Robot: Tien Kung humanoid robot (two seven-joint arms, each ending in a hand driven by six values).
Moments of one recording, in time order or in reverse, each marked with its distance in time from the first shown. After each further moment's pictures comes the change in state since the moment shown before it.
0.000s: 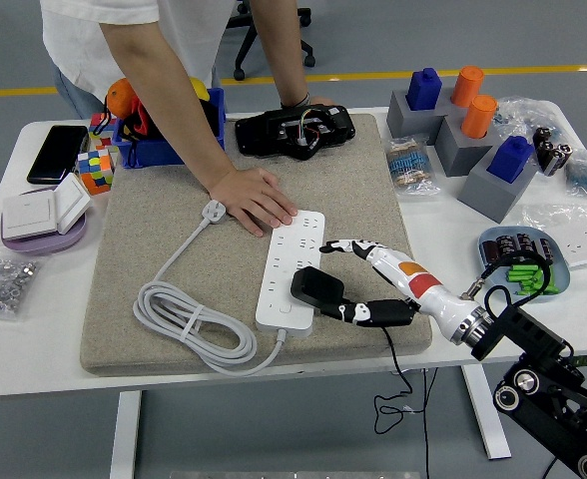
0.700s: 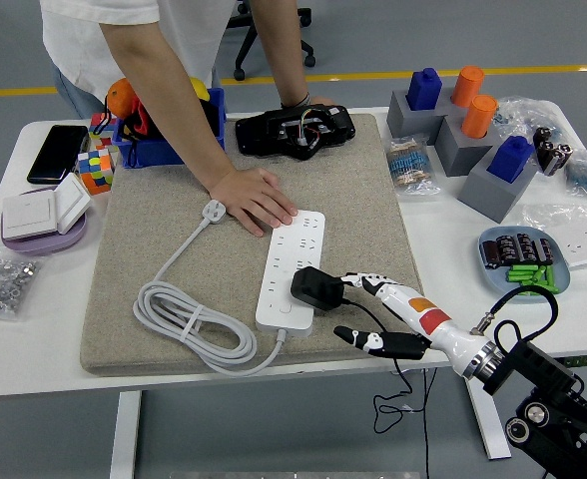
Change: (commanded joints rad) left arm 0.001 0.002 0.007 0.000 0.000 -0.001 0.001; right arm -0.052 -0.016 -0.050 -0.004 0.010 -0.029 0.066
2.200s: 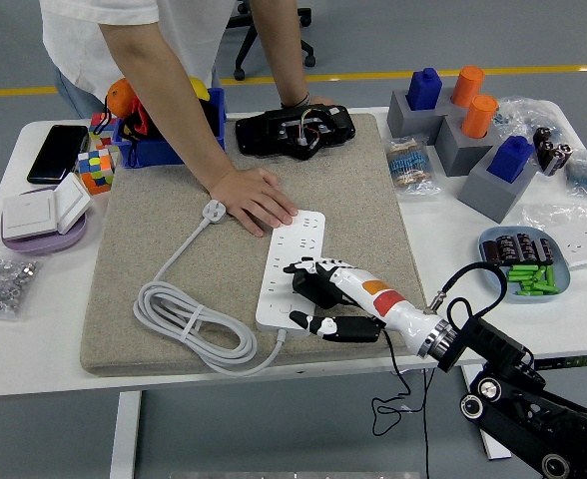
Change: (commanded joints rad) left arm -0.001 0.000 0.004 0.000 -0.002 -0.001 0.001; right arm 0.140 0.110 -0.087 -0.087 0.010 0.001 -0.021
